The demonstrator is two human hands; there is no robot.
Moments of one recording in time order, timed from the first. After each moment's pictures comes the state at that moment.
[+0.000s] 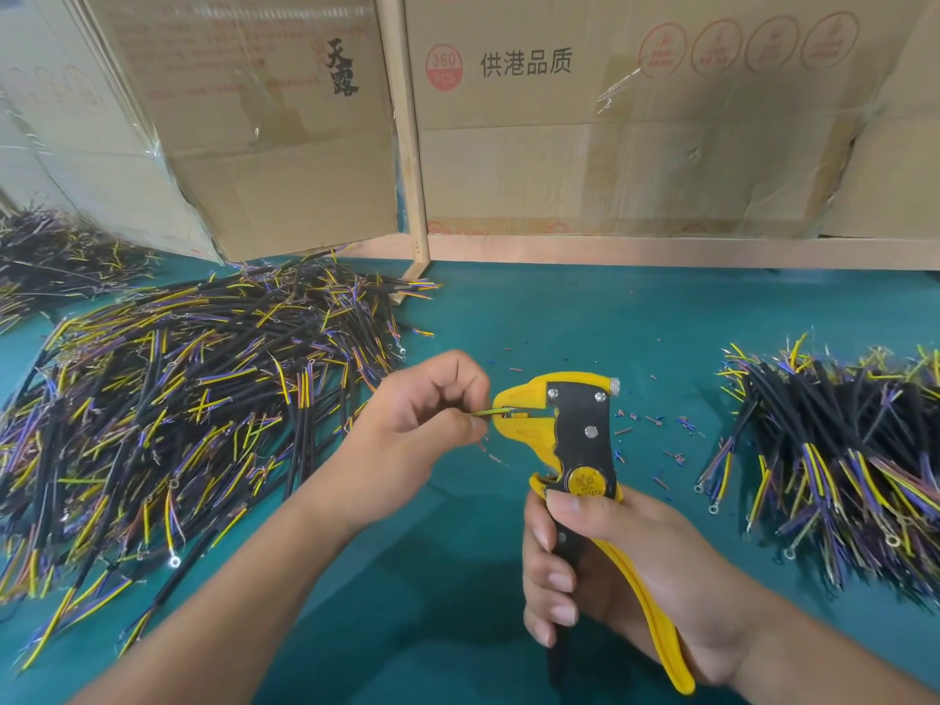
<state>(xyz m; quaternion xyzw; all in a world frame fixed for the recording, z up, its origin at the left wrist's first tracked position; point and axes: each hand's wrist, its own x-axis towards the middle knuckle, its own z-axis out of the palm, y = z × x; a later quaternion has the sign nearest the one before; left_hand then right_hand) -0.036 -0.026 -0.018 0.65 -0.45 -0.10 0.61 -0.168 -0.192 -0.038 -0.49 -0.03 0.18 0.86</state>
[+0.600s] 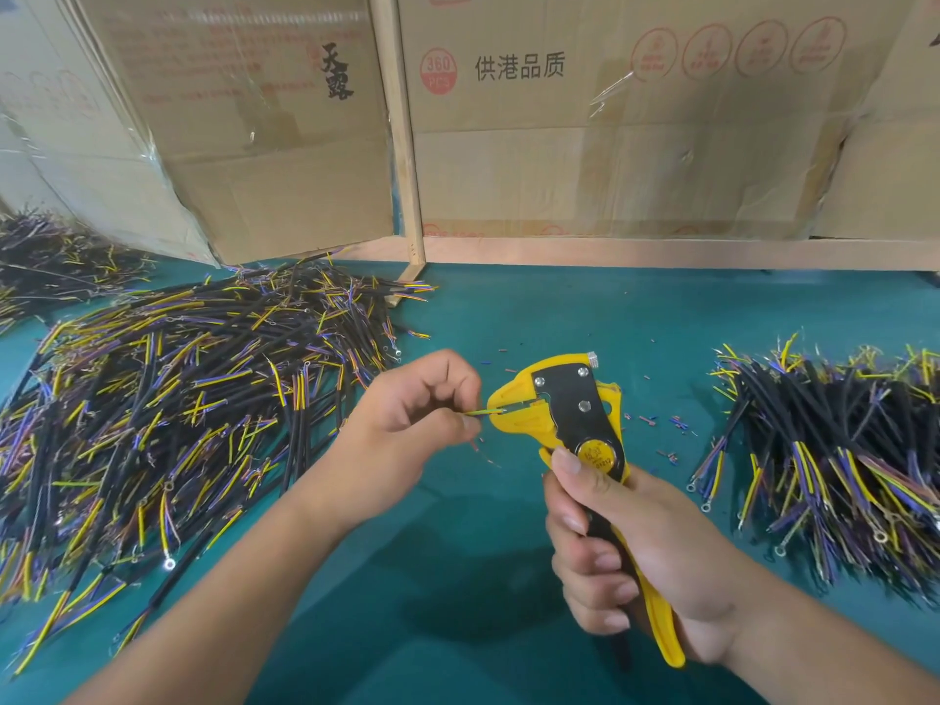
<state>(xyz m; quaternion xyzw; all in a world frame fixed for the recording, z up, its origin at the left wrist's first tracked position) -0.035 -0.026 -0.018 0.64 -0.44 -0.10 0.62 -0.168 -0.199 -0.029 -0.53 0.03 0.15 0.83</state>
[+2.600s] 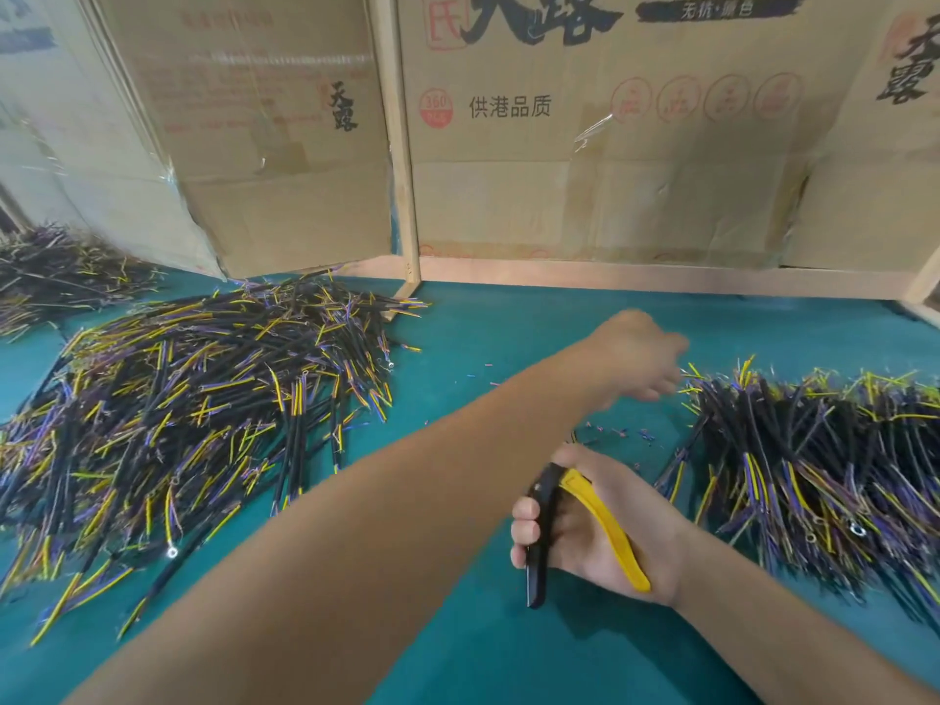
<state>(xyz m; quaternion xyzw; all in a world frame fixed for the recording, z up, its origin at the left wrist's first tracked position) -0.043 -0.238 0.028 0.74 -0.29 -0.35 0.50 -0.136 -0.231 -0.070 -0.38 0.05 0.24 0.89</state>
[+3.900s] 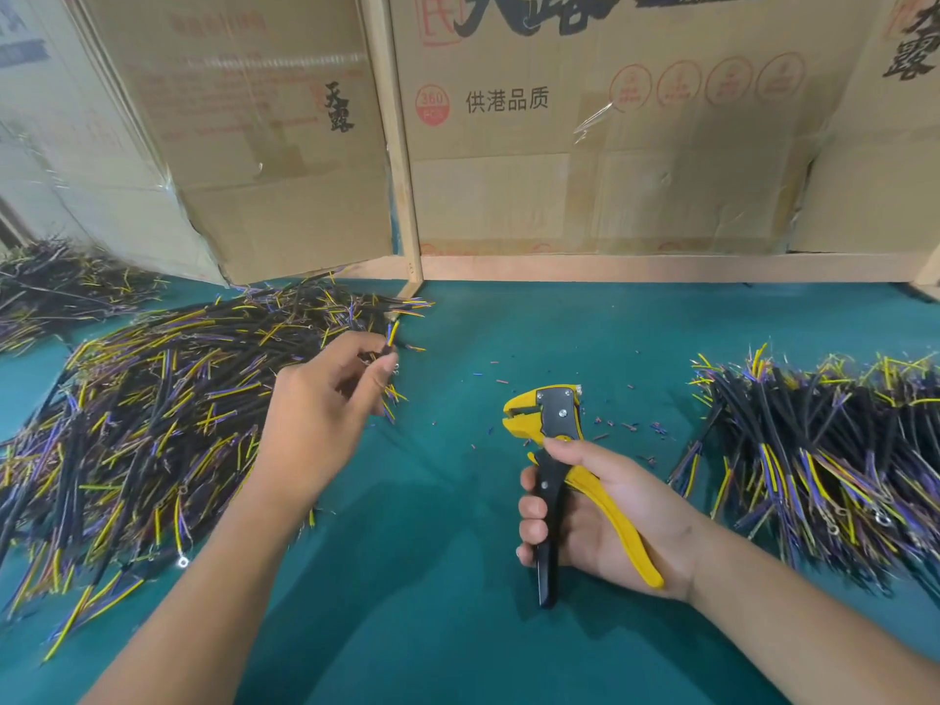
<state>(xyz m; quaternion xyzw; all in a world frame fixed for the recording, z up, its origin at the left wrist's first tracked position) 0.000 0.008 -0.022 0.80 -0.31 0.23 0.46 -0.141 -0.225 -0.053 -0.40 0.08 0.22 0.88</state>
